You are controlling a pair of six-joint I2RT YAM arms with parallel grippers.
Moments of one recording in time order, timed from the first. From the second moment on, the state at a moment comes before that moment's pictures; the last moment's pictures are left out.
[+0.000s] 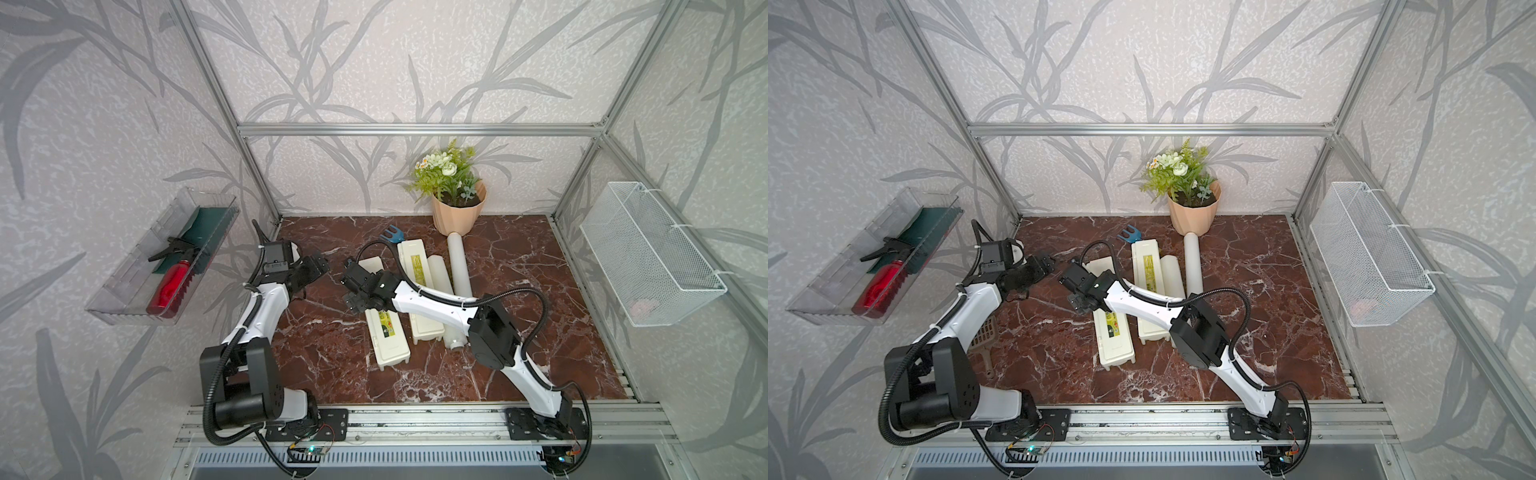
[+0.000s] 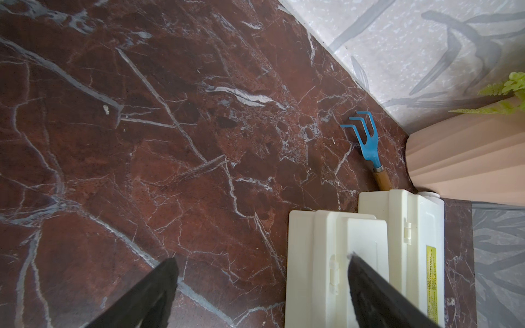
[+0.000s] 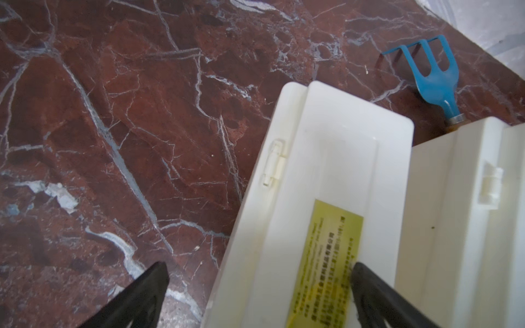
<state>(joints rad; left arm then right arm) 0.20 1.41 0.95 -0.35 0.30 -0.49 1.05 2.38 2.14 -0.72 0.37 0.32</state>
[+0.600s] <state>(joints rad) 0.22 1.42 0.95 -0.33 0.33 -0.49 1.01 2.41 2.20 -0.83 0.41 0.39</state>
